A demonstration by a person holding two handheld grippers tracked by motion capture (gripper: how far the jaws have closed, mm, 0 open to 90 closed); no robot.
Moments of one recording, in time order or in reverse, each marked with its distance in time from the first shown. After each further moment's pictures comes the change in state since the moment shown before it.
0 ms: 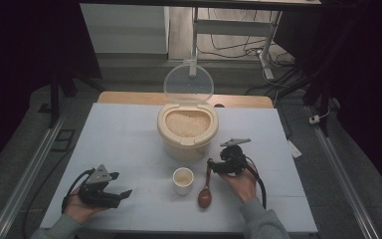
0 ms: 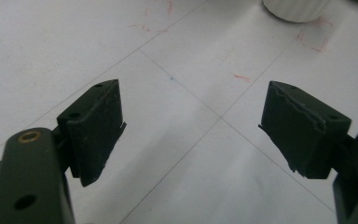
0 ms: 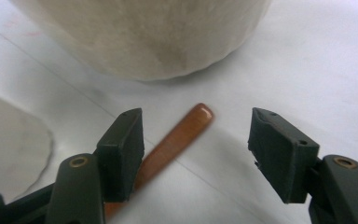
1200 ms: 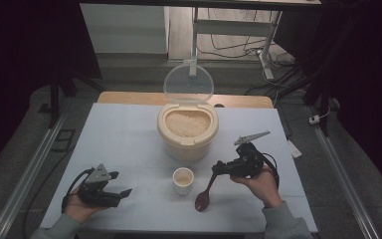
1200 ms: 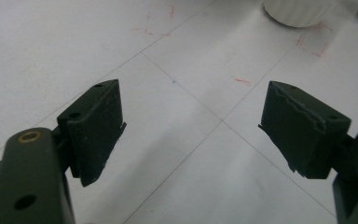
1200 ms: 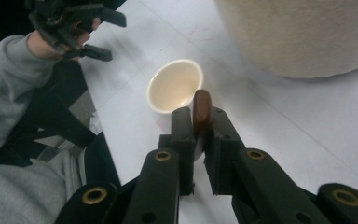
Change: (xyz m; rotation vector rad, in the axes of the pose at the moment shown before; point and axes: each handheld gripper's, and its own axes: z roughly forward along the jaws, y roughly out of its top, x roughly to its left) left arm 0.001 0.001 0.000 -0.006 0.002 -0.008; right arm 0.005 0.019 -0.075 0.051 0.499 0.007
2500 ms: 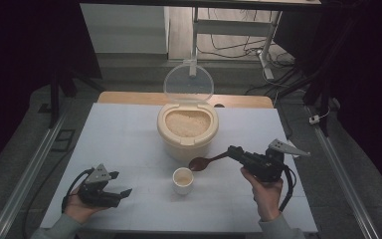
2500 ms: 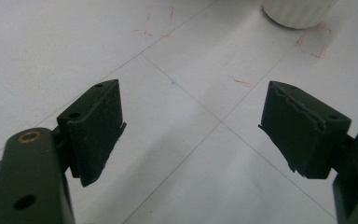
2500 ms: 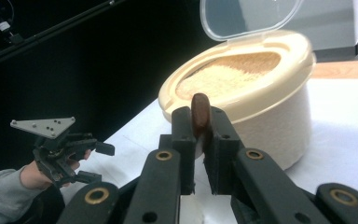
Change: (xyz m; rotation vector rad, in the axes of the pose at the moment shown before) left arm -0.001 0.000 -0.001 -0.005 0.001 0.000; right arm 0.025 -0.029 -0.045 -0.616 -0.138 0.035
